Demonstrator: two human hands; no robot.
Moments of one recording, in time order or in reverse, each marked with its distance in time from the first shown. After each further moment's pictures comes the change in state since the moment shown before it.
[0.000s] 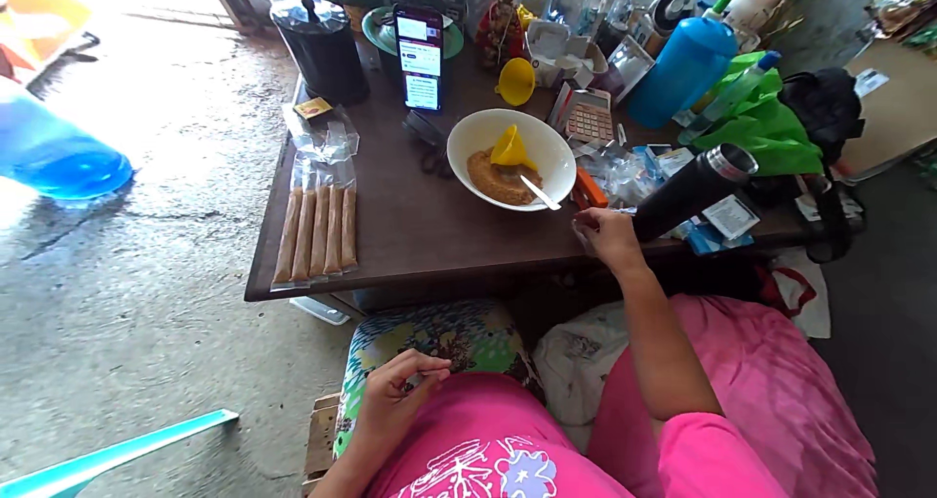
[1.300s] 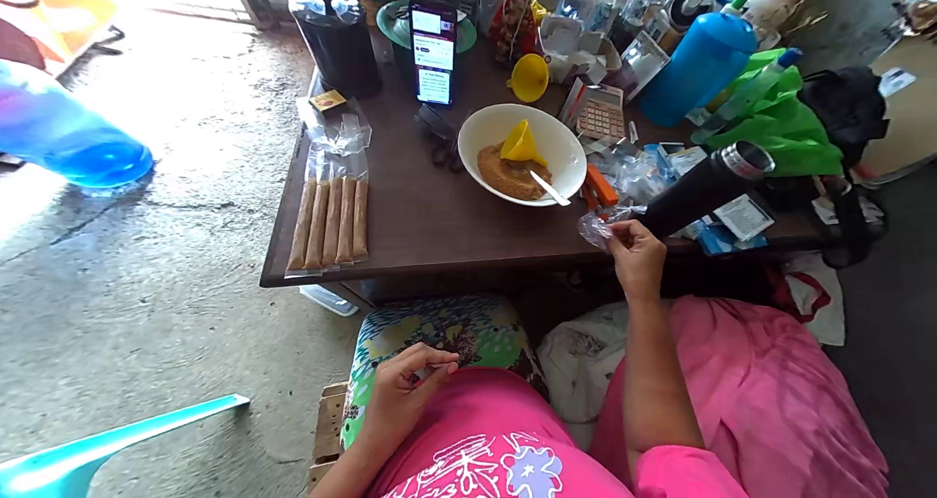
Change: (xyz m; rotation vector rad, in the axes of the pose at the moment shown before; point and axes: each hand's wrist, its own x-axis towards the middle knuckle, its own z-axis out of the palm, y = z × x) left_hand -0.004 -0.001 0.003 0.048 0.010 0.009; right_hand -0.039 0.010 0.013 0.310 0.385 0.111
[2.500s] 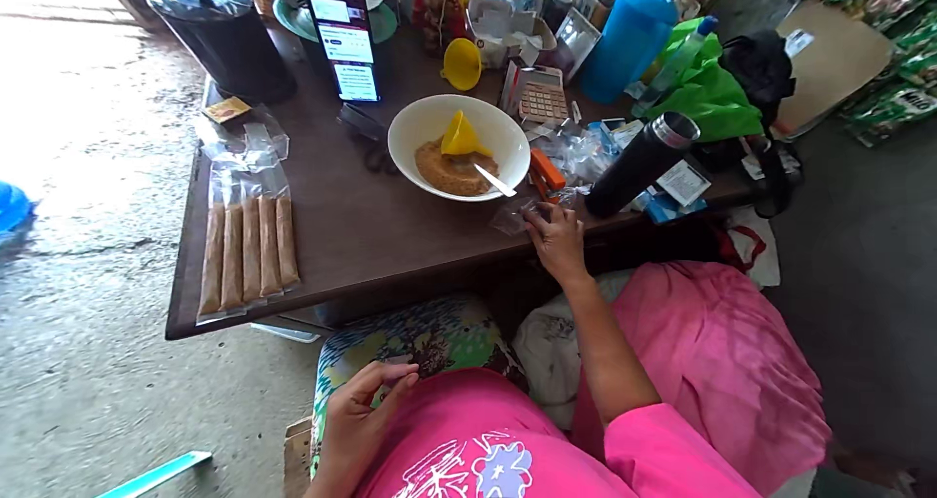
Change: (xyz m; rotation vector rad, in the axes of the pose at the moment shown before) left_hand 0.003 -0.001 0.003 -0.042 0.003 -0.053; right_hand -0.006 0.023 0.039 -0.439 -0.164 -0.206
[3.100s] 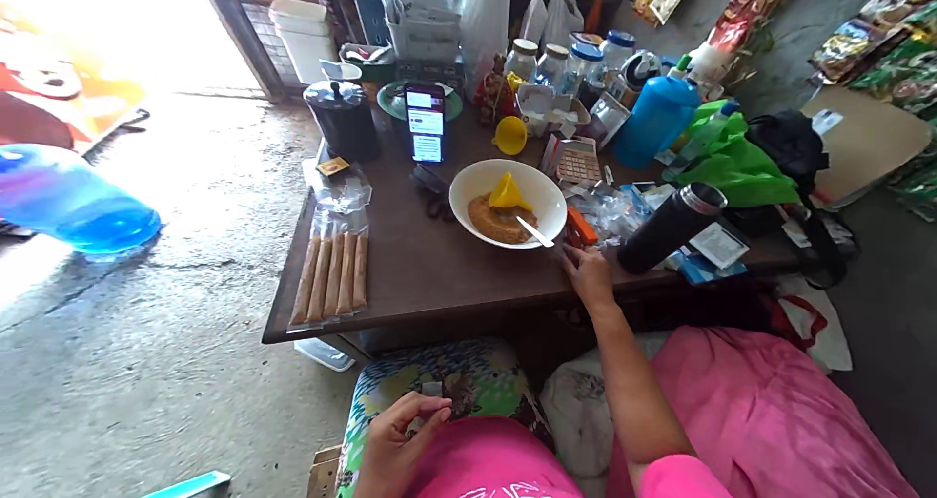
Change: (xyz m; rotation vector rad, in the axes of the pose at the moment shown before) left_hand -0.003 0.003 -0.003 -0.003 0.053 0.015; right_hand 0.049 -0.009 -0.007 0.136 -0.174 0.272
